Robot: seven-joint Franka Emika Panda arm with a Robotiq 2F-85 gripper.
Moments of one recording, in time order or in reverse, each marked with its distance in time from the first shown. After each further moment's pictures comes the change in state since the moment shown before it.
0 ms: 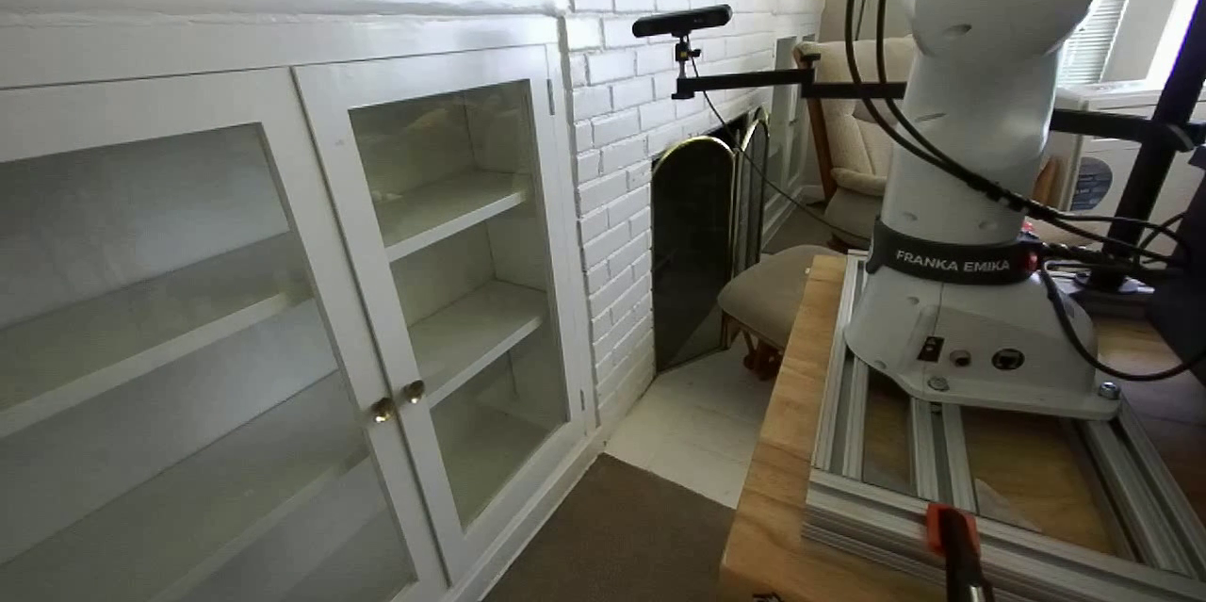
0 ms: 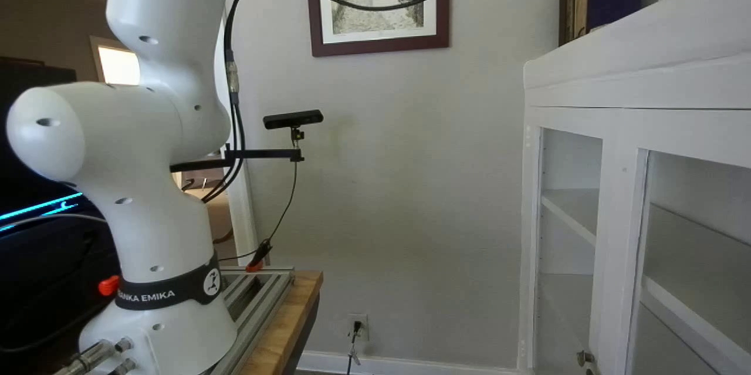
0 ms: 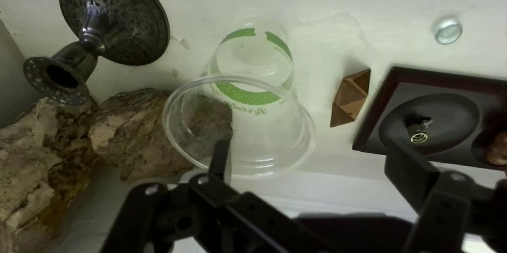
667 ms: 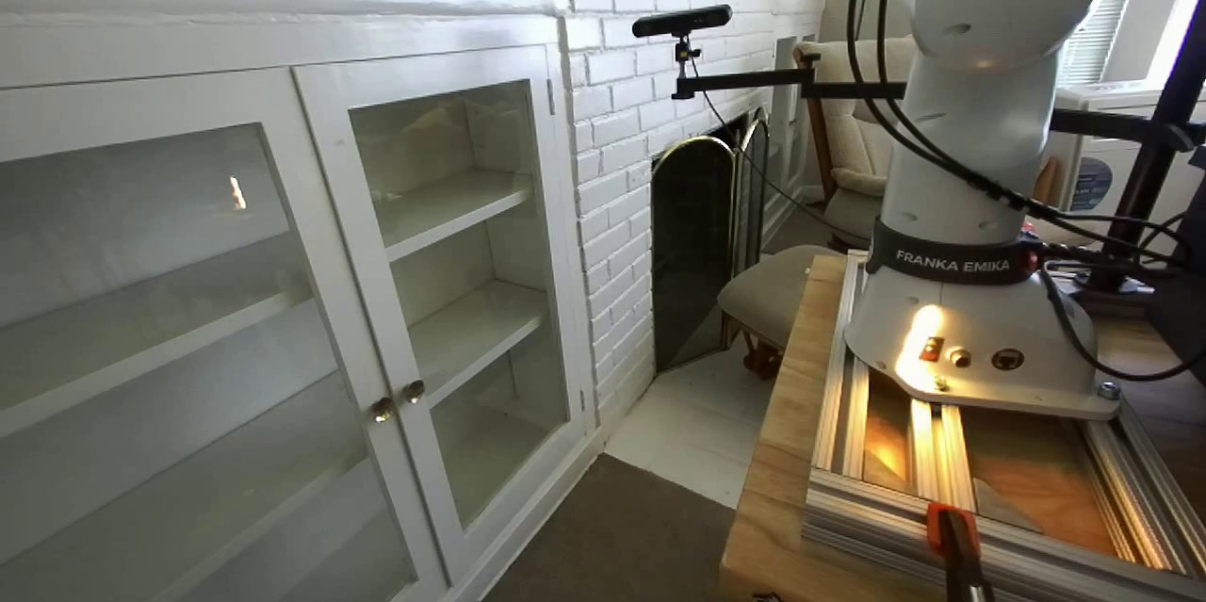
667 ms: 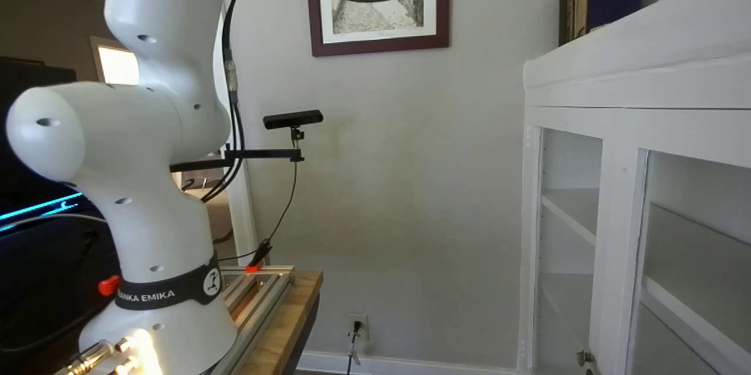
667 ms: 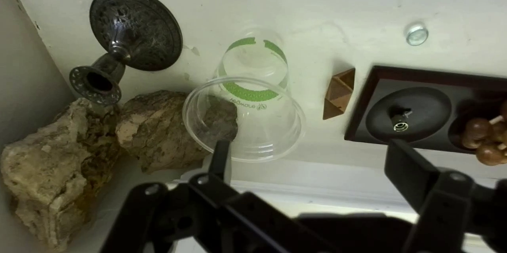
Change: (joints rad) arm 0.000 -0.017 0.000 0.081 0.000 -0.103 0.024
